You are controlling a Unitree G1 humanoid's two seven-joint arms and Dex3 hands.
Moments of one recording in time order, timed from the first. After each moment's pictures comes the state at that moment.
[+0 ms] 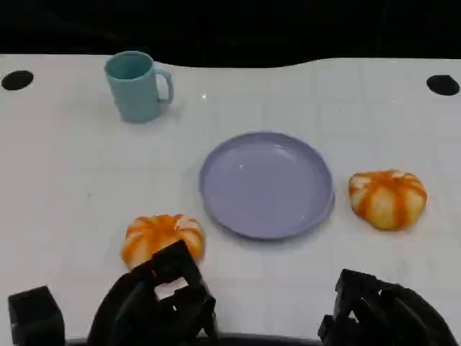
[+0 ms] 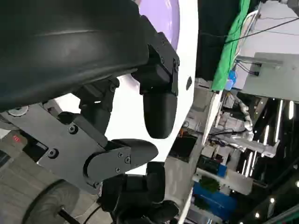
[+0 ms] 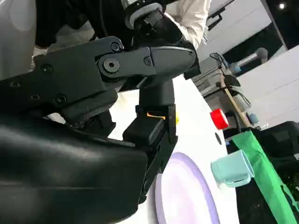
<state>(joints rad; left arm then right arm) 0.17 0.01 -0.07 0.03 -0.42 -0.04 -0.57 0.21 -0.08 0.03 -0.06 0.47 0.22 0.66</state>
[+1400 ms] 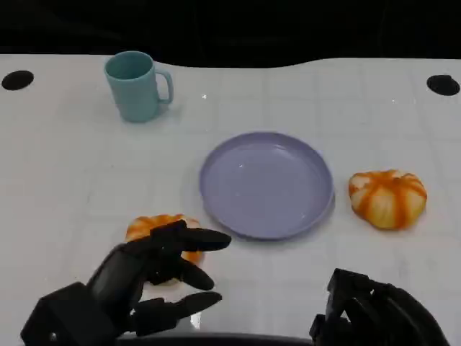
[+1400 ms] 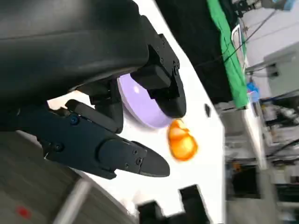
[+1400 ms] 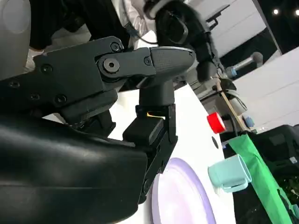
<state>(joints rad) 0.18 0.13 -0.10 -0.23 0.03 -0.07 -0.34 0.21 -0.06 0.05 -0.05 0.47 0.21 0.65</state>
